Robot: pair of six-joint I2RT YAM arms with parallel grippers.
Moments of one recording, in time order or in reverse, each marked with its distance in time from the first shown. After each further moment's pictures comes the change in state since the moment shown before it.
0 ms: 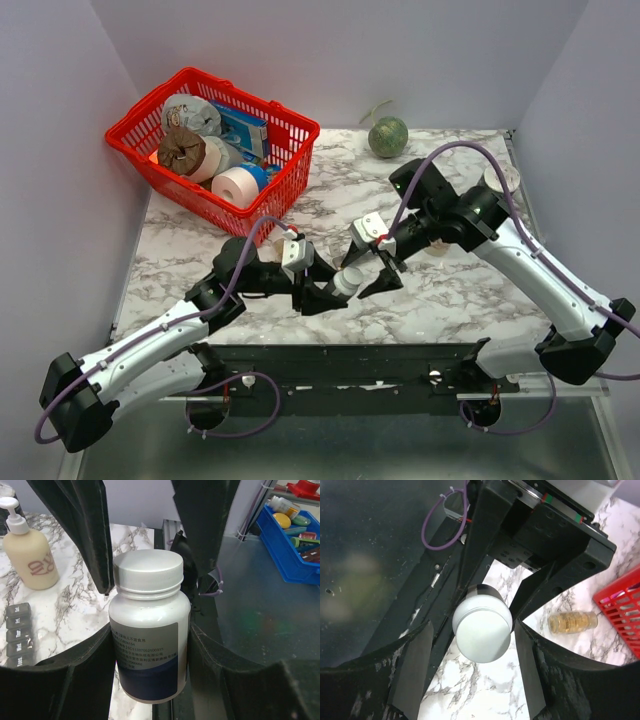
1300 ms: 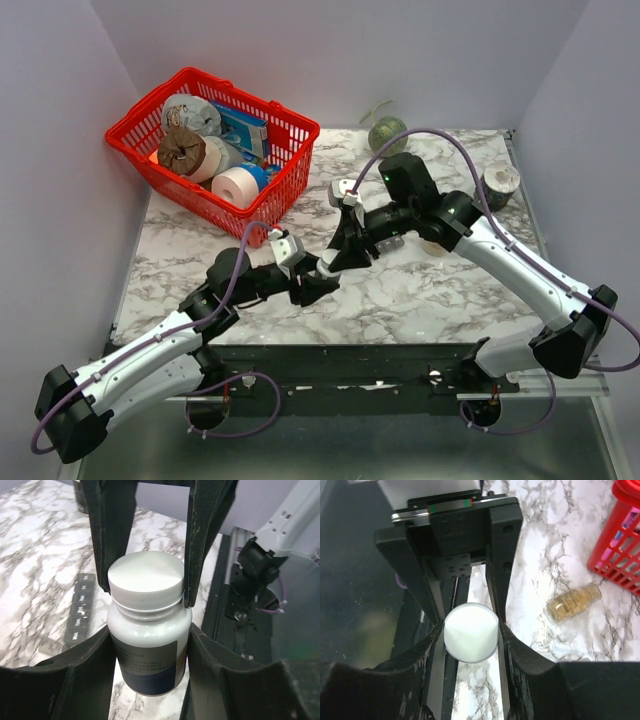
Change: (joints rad) left arm 0.006 -0.096 -0.090 -0.006 -0.317 0.011; right arm -0.010 0.054 -0.123 0.425 0.109 0.562
